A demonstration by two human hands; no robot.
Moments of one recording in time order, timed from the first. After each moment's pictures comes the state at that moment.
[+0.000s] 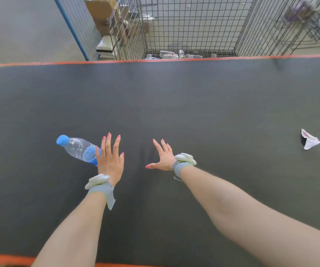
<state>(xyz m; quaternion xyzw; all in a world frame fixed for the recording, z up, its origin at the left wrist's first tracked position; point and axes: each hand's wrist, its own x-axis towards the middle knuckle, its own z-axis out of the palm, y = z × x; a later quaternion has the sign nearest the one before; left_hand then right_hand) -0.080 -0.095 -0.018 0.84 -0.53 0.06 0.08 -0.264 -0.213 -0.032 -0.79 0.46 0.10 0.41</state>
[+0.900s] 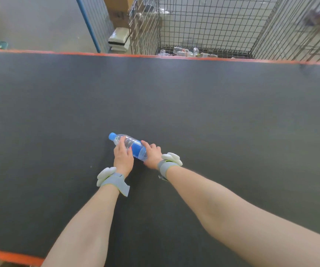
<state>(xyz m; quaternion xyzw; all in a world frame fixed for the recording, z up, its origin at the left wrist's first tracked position) -0.052 -0.129 -0.024 0.84 -0.33 -0.25 0.34 -0.151 -0.206 -0.030 -0.80 0.46 0.09 0.39</state>
